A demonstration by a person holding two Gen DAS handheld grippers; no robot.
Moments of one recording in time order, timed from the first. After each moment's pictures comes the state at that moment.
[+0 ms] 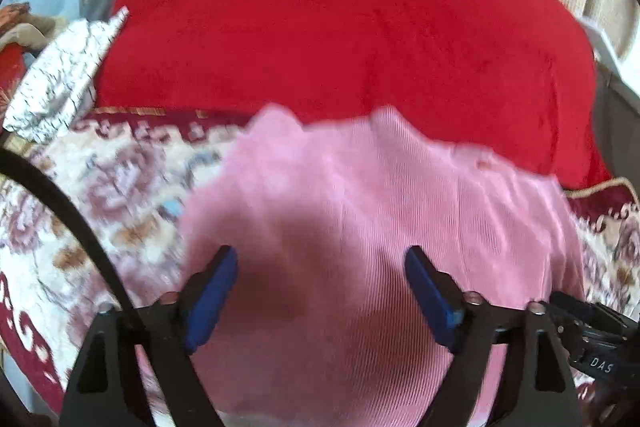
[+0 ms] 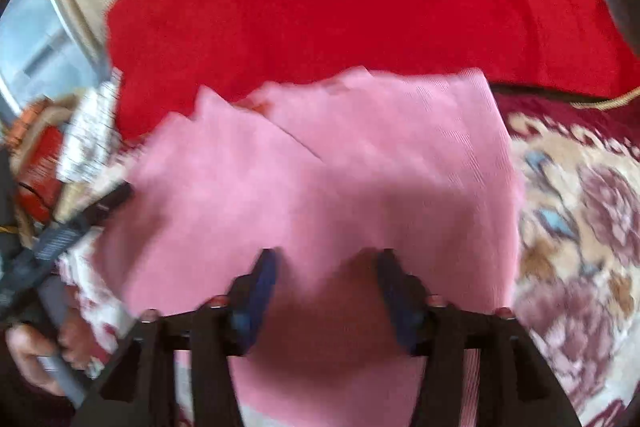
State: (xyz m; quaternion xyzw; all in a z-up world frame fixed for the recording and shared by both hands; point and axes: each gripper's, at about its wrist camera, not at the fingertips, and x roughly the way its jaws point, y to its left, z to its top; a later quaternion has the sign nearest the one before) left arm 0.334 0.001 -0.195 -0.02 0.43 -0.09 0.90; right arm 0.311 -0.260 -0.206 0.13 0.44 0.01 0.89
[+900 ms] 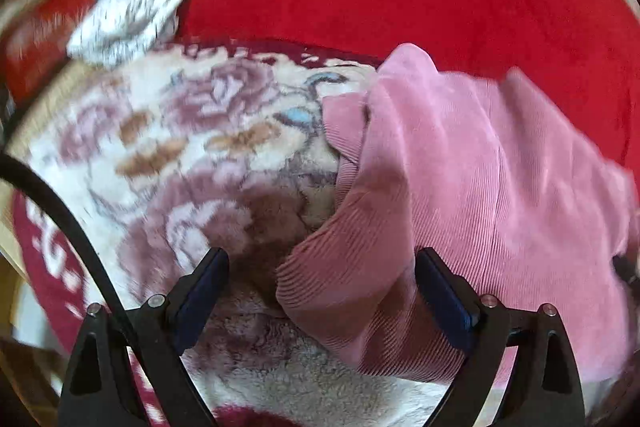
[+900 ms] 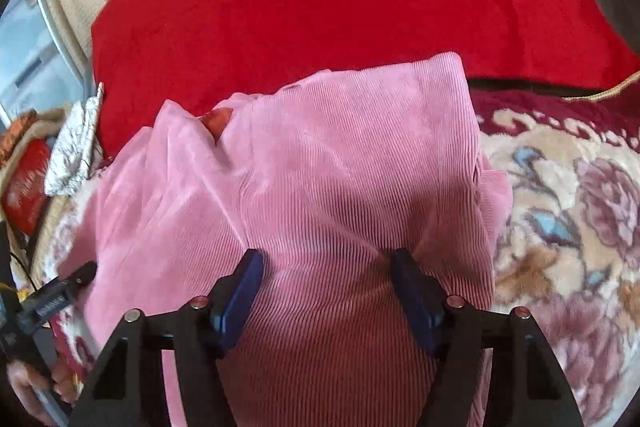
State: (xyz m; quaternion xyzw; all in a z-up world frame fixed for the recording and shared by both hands) left arm 0.318 0.080 -0.230 -0.06 0.46 0.03 0.89; right arm 0.321 -0.285 -0.219 0.13 0.40 -0.01 0.91
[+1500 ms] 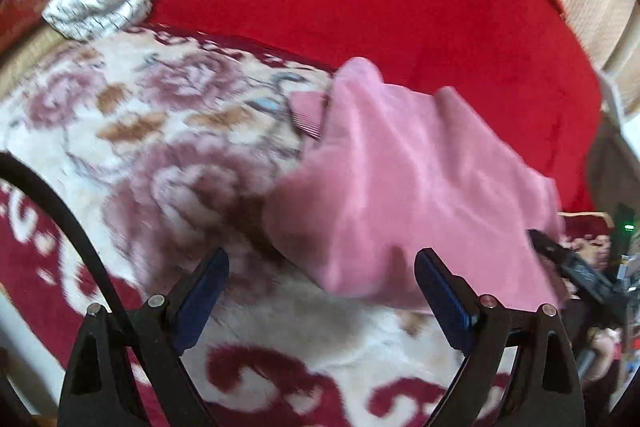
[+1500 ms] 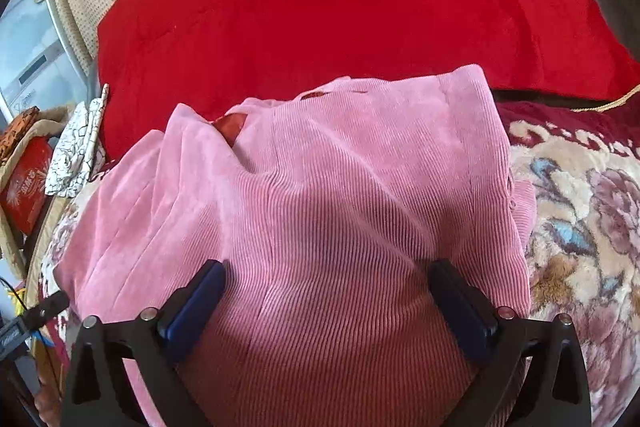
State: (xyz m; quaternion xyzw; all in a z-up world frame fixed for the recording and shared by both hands) left arm 0.274 0.103 -0.218 -0.14 0.44 -0.09 0.88; right arm 0.328 -0.271 -0.224 0.14 0.39 0.00 0.91
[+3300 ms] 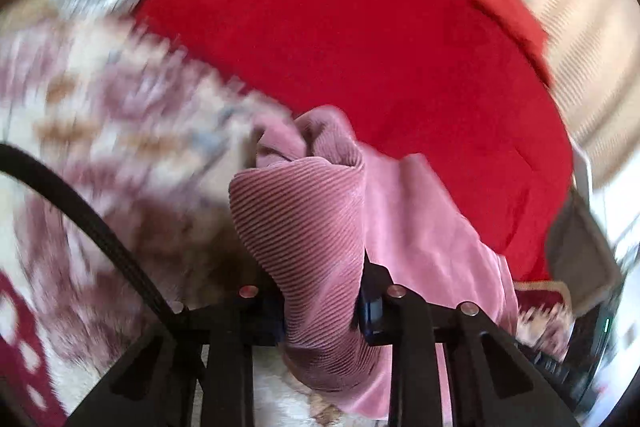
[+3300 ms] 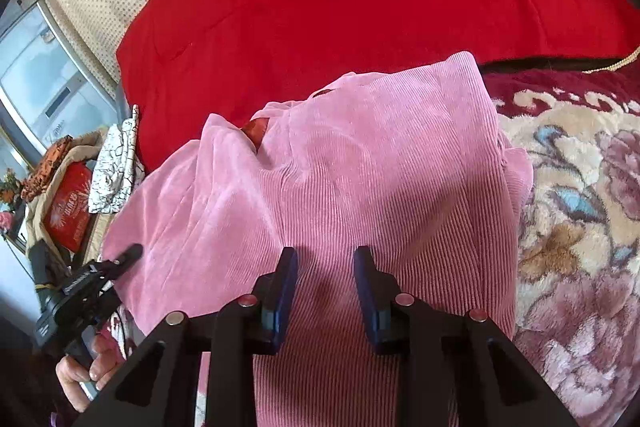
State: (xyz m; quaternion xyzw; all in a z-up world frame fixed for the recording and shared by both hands) left arm 0.302 0.068 -0.206 -0.23 0.34 -0.12 0.90; right arm 0.311 -0.296 -0.220 0.22 0.39 0.06 0.89
